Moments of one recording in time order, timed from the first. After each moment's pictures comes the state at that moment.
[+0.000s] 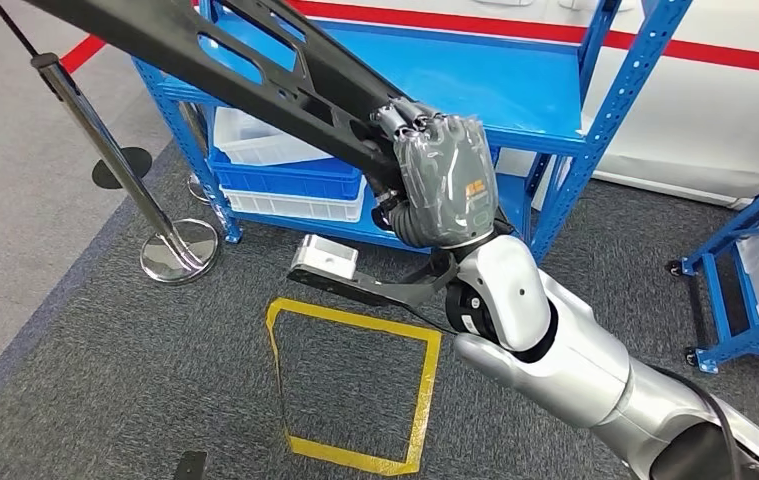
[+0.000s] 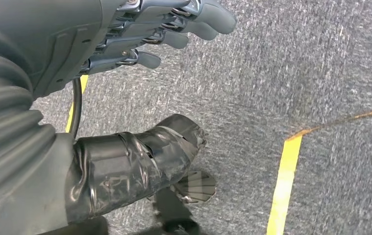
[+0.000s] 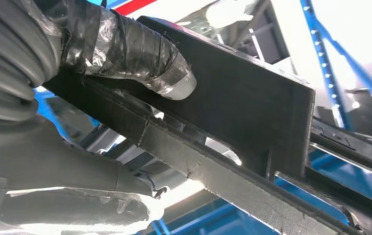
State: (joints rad) left arm -0.11 0.06 -0.92 -0.31 0.93 0.44 -0.34; right arm -0.82 -0.22 0.85 -1.72 0.99 -0.28 0.57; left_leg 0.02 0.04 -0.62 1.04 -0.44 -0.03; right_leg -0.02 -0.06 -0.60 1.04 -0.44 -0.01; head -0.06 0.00
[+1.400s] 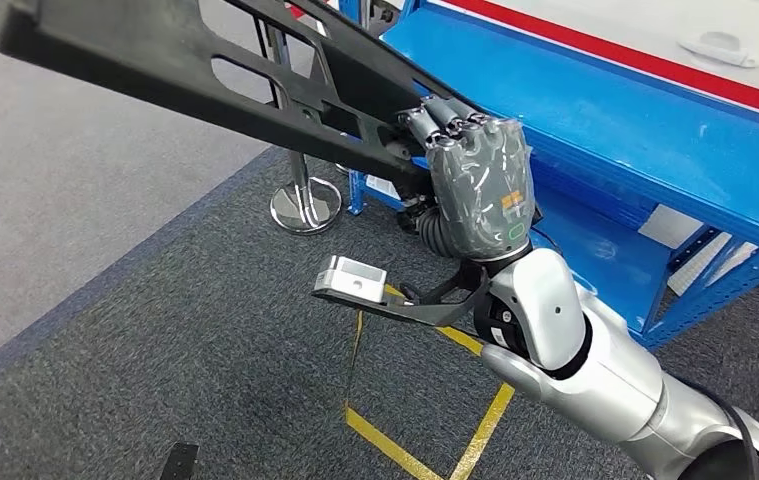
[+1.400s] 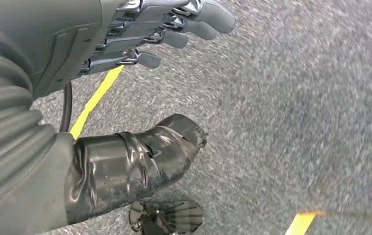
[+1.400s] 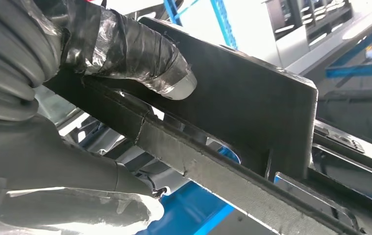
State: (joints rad) left arm -0.11 0.08 -0.94 -0.31 0.90 0.42 -0.43; right arm -0.79 -0.28 0.82 -1.82 1.06 -0.26 0.57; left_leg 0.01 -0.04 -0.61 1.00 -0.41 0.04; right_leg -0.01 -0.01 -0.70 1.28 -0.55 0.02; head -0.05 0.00
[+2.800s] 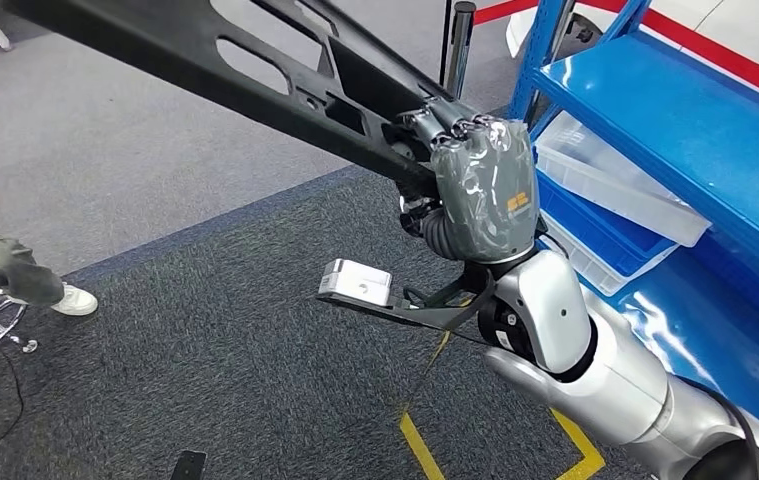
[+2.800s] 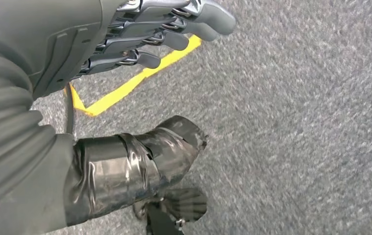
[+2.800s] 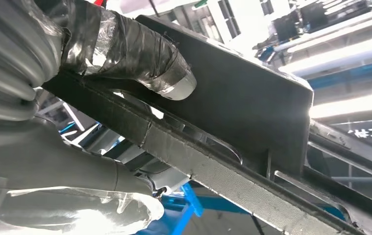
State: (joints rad) left arm -0.11 0.09 -0.95 -0.31 0.90 0.42 -0.44; right arm -0.78 -0.30 0.80 -1.86 1.06 -0.25 0.56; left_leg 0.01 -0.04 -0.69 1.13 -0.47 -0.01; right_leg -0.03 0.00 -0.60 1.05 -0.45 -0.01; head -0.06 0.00
